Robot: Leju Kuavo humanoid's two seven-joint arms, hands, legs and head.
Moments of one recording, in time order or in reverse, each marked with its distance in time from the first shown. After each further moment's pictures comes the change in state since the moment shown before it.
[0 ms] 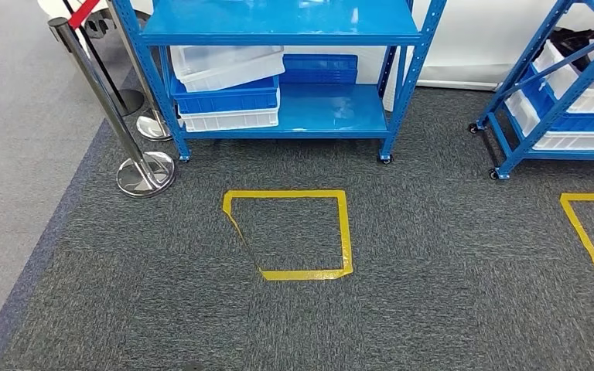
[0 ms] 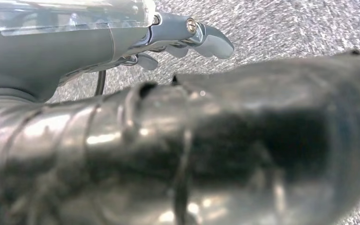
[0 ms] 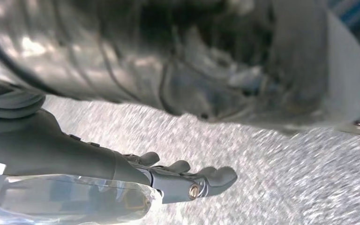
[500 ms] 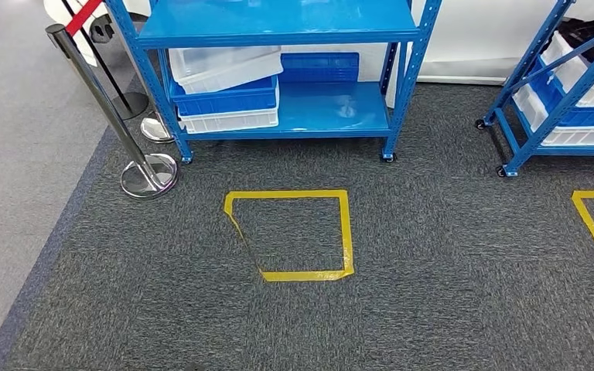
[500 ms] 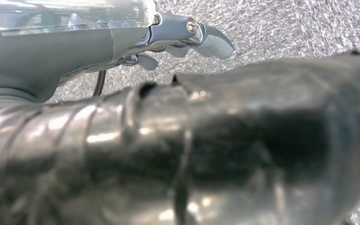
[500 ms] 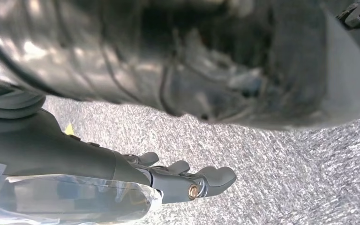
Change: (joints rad) left arm 0.001 0.000 0.000 0.000 0.026 0.018 -0.009; right arm -0.001 -0.010 0.005 0.000 -0.016 -0.076 -0.002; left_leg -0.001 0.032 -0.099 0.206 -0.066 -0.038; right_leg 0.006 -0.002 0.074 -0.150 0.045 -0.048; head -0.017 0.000
